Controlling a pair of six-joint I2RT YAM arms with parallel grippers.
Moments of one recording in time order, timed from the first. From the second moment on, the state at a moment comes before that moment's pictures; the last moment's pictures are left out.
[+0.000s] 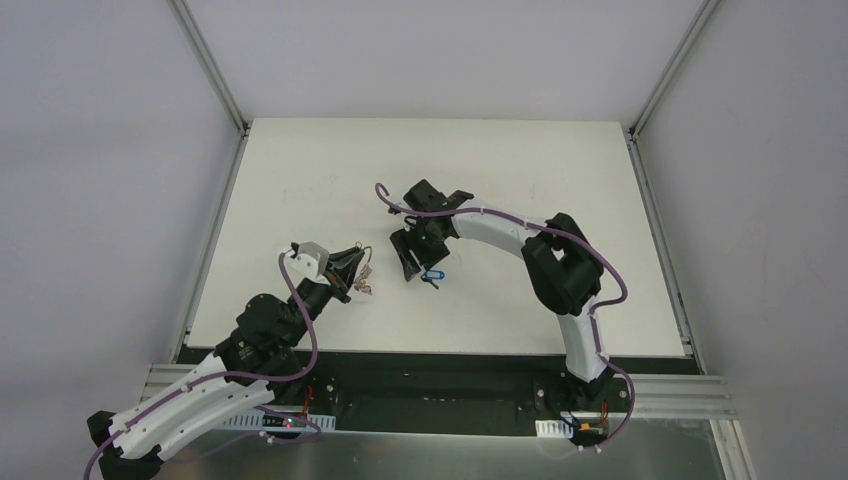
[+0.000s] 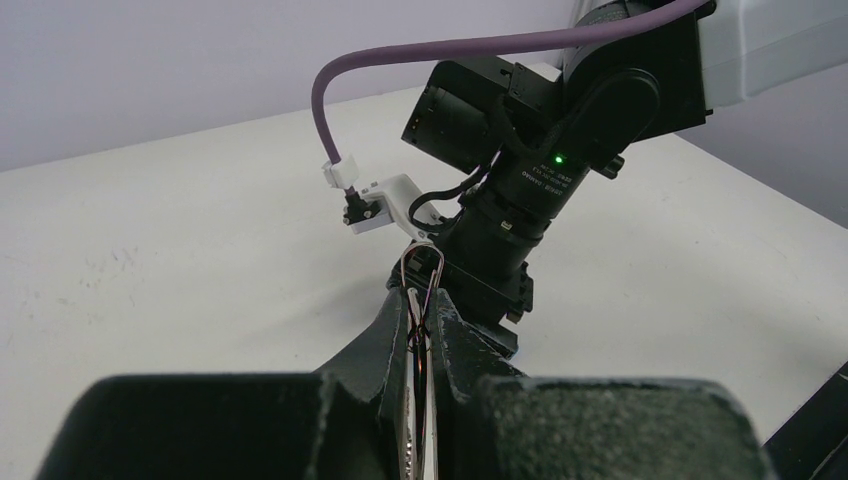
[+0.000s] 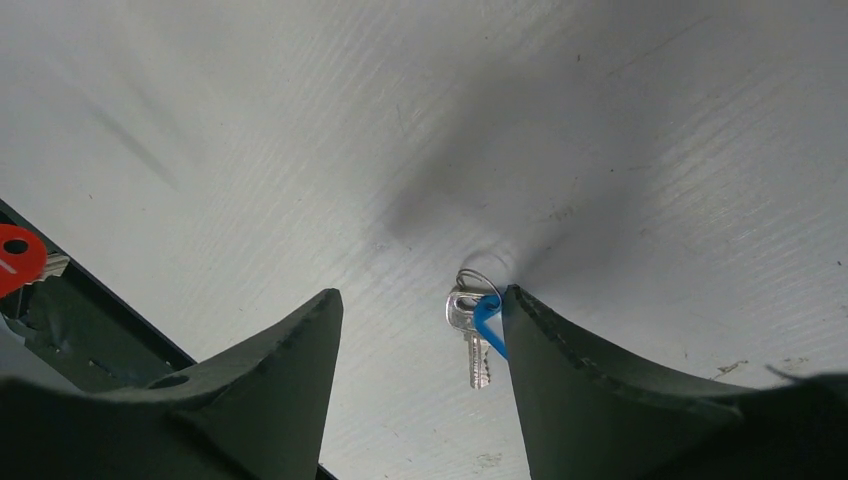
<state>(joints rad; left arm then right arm) -0.92 0.27 0.33 0.11 -0.40 -0.01 0.81 2.07 1.56 -0.69 -0.29 0.16</state>
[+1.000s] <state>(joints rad) -0.92 0.28 0.33 0.10 -0.40 -0.01 0.81 2.10 1.58 -0.69 -0.27 0.13</state>
